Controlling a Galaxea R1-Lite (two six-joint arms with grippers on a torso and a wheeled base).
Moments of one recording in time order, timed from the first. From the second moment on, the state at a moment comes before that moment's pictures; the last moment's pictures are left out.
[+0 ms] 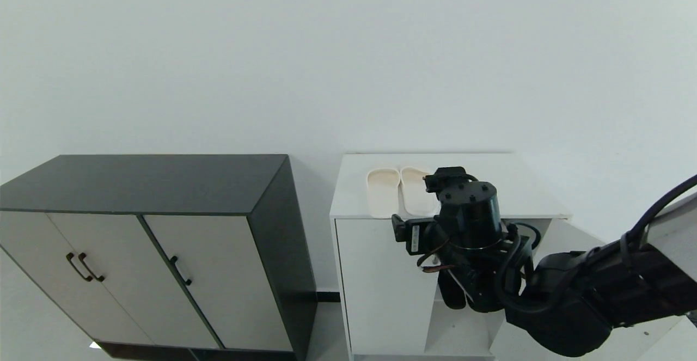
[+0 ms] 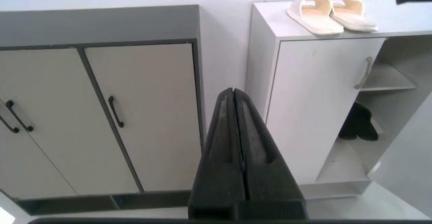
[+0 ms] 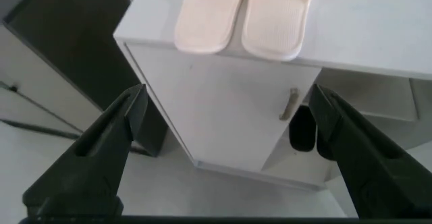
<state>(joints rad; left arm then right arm) 0.00 0.00 0.00 0.00 -0.03 0.02 0.81 1.97 -0.95 -0.74 -0.57 0.26</state>
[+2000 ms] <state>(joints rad) 0.00 0.00 0.00 0.00 -0.03 0.02 0.69 2.38 -1.31 -0.82 -0.56 0.18</state>
